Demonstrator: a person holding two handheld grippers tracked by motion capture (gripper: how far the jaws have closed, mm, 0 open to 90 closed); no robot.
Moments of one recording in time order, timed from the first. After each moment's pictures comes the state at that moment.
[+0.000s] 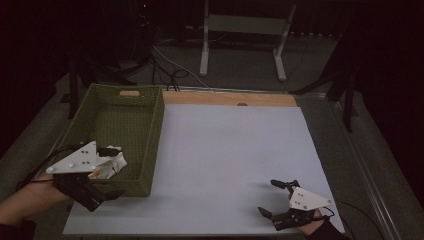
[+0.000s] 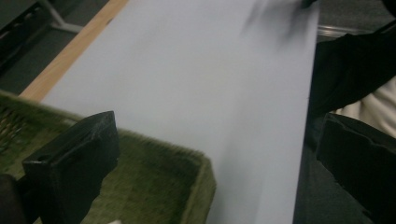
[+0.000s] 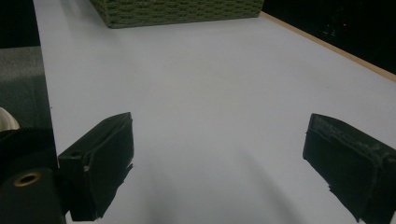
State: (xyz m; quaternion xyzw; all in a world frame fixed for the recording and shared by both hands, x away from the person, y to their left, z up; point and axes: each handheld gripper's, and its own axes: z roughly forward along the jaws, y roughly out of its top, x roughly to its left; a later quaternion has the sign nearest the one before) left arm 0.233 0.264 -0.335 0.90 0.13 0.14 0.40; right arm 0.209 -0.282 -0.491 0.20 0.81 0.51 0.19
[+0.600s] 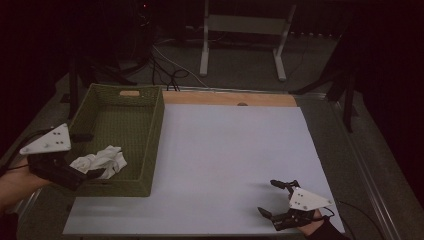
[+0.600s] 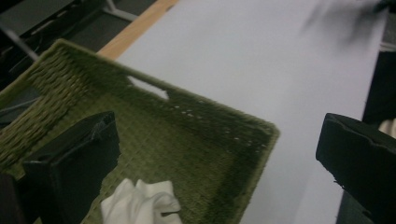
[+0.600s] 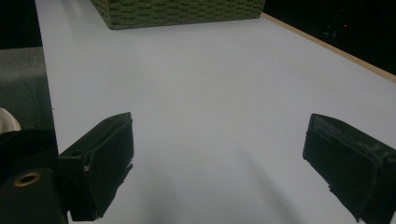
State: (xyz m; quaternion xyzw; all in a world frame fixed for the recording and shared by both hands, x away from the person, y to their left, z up) left arm 0.257 0.317 -0.331 0.87 0.22 0.17 0.40; right arm 0.208 -0.281 -0.491 0.20 0.81 0.51 0.19
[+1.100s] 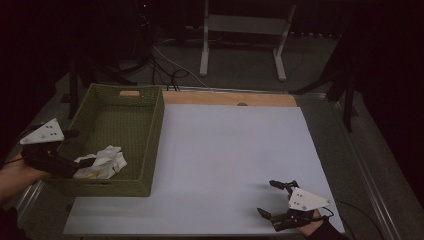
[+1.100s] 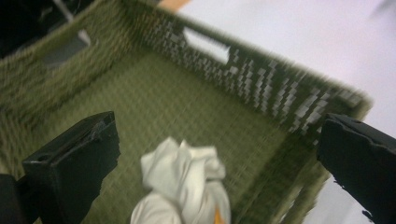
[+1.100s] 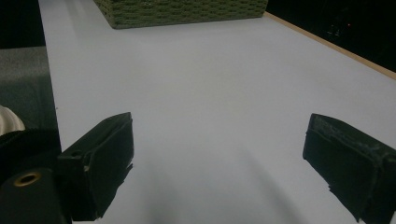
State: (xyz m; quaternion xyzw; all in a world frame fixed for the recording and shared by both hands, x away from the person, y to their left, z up) left arm 0.283 0.354 -0.364 0.86 0.30 0.19 0.36; right arm 0.208 -0.280 -0.491 0.19 0.82 0.51 0.19
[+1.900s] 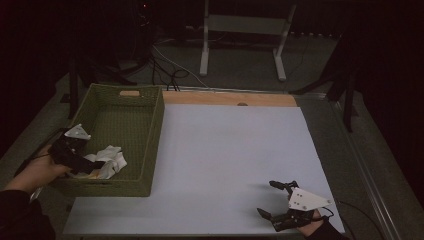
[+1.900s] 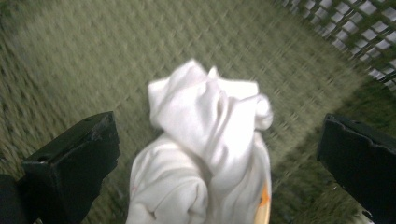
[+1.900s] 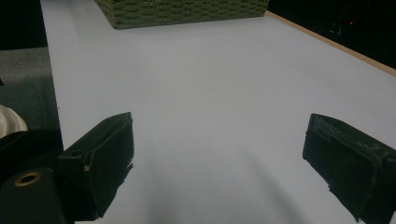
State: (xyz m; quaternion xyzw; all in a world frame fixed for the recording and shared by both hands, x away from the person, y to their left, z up) left arm 0.330 0.345 -0.423 0.89 0.39 0.13 0.21; right arm 0.208 -0.280 -0.492 0.19 0.82 0.51 0.19
